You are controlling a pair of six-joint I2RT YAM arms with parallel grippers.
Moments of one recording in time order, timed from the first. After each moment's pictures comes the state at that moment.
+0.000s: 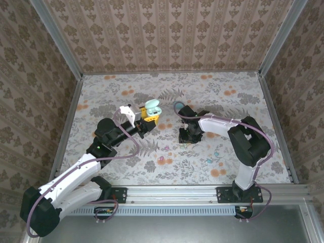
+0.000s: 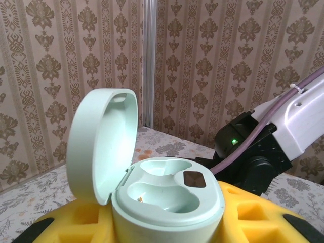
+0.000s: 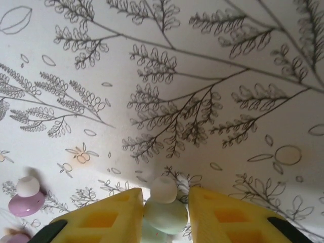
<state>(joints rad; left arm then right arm) -0.67 0.88 0.56 0.43 0.40 -0.10 0.58 1.81 1.10 -0.66 -0.15 0.57</state>
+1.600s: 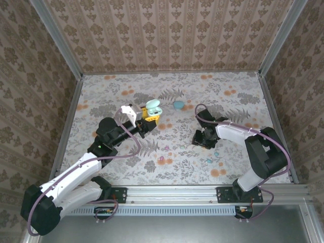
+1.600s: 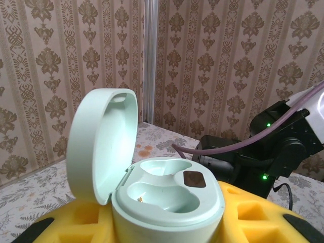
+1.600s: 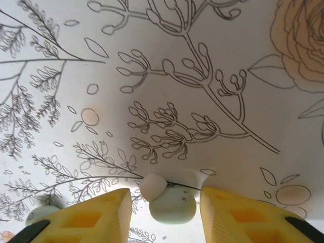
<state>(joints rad) -0.67 0.90 0.56 0.43 0.40 -0.10 0.44 1.58 0.84 -0.60 -0.13 0.75</state>
